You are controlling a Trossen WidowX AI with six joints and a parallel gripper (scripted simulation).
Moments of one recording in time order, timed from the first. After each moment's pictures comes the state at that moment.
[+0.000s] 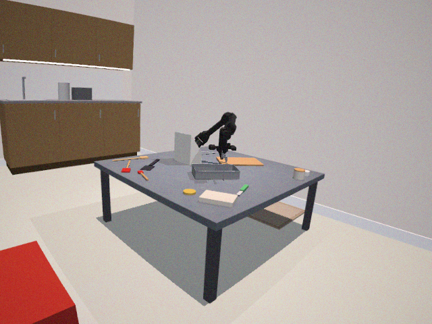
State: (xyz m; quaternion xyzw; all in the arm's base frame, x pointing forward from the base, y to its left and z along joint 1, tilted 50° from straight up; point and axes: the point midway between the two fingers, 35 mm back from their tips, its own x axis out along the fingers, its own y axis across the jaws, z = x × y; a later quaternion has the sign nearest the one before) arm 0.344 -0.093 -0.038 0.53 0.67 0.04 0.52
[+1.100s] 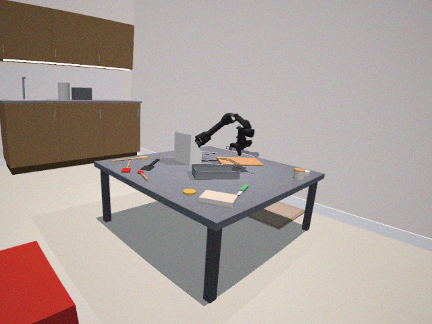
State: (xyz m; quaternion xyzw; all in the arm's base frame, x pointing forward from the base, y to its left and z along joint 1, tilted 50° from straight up) arm 0.356 0.044 0.122 0.34 0.62 0.25 0.66
